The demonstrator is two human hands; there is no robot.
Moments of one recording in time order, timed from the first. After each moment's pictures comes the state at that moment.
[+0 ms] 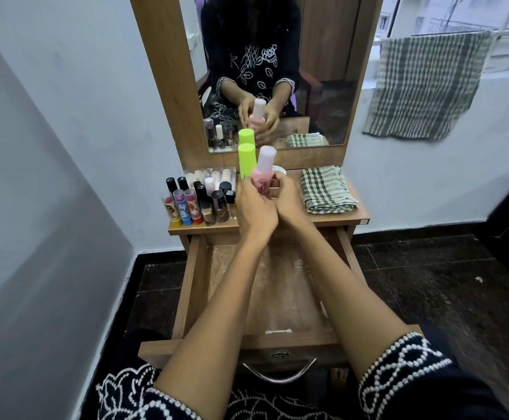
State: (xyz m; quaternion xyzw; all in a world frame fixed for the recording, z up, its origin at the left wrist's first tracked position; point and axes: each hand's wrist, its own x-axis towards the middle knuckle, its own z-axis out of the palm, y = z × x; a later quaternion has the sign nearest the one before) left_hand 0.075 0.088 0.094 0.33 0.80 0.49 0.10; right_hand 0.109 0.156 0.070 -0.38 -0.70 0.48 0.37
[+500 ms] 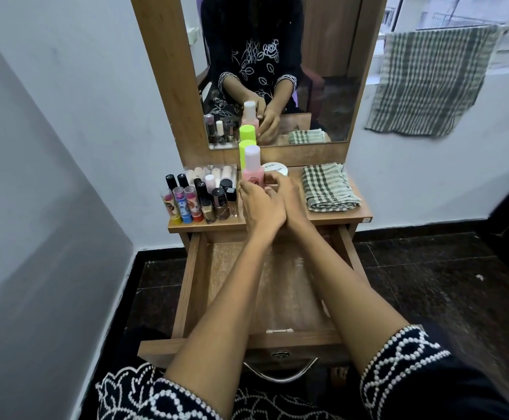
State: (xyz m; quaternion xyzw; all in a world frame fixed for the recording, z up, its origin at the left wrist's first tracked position) left_hand 0.076 0.103 0.087 0.29 0.81 0.49 0.16; right_hand 0.101 0.160 0.066 -0.38 -0.73 0.44 0.35
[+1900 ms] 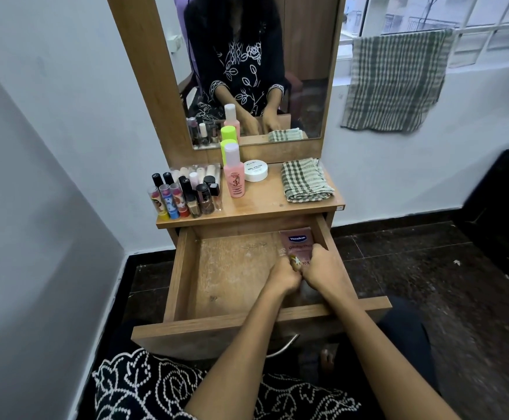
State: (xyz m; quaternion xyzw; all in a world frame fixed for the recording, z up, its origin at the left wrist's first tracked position) left_hand 0.149 0.063 -0.025 0.38 0.74 0.35 0.43; right_hand 0.229 0.089 0.004 -0.62 -0.73 0.28 0.11
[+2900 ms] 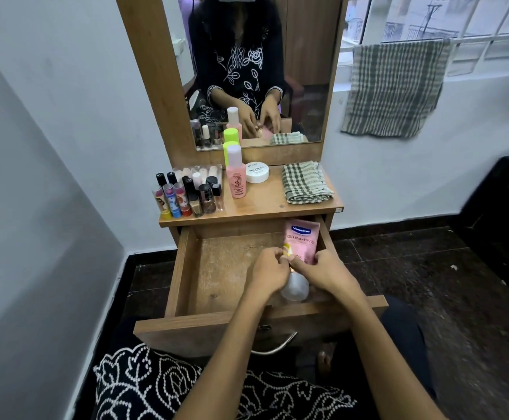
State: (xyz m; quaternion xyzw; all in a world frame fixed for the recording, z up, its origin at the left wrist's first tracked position) left_hand 0.139 0.019 0.037 0.42 0.77 0.35 0.34; right_hand 0.245 0.070 0.038 -0.54 -0.72 0.42 0.13
